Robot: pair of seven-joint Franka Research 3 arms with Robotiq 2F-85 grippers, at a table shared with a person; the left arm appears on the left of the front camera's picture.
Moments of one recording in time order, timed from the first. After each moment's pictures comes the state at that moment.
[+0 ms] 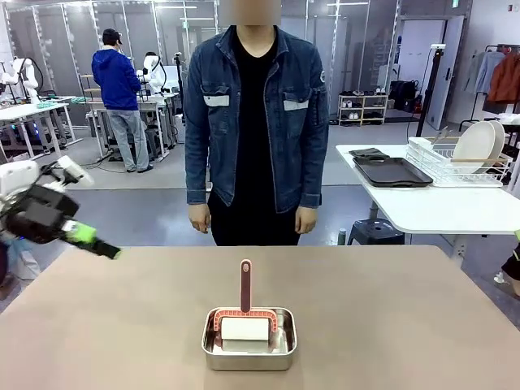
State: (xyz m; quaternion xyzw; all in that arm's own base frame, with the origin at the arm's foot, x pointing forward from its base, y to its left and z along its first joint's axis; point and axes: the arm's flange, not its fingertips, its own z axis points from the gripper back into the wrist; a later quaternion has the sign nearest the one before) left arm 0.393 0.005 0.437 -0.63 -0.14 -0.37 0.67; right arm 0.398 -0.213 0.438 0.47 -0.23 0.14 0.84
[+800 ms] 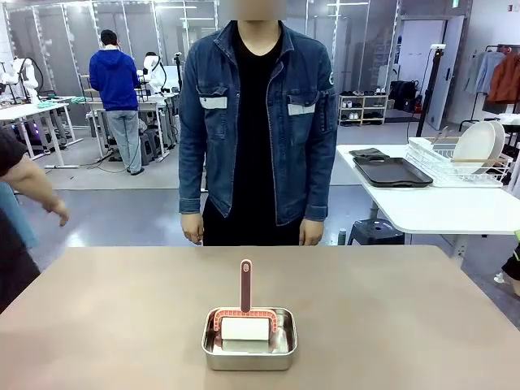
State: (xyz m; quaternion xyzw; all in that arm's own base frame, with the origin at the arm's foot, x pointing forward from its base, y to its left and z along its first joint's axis) left arm 0.304 0.243 0.320 -0.68 -0.28 -0.21 0.64; right arm 0.398 -0.213 0.438 0.47 -0.23 0.14 0.84
